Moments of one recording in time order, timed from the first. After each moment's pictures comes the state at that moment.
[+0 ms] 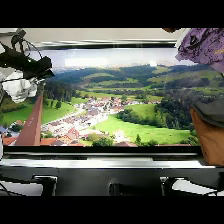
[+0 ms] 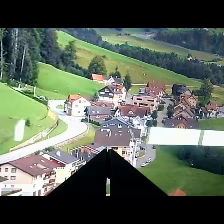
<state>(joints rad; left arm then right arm) -0.01 -1.63 2.01 1.26 -1.50 -1.81 -0.77 -1.46 1.76 -1.74 1.65 2.25</state>
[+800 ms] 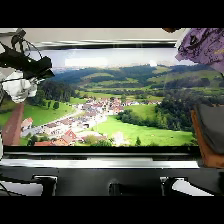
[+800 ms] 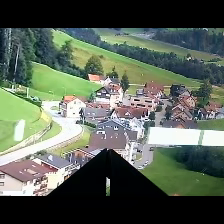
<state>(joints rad) -0.01 -1.63 2.01 1.26 -1.50 -1.81 -0.77 -1.37 1.24 -1.95 1.57 2.22</state>
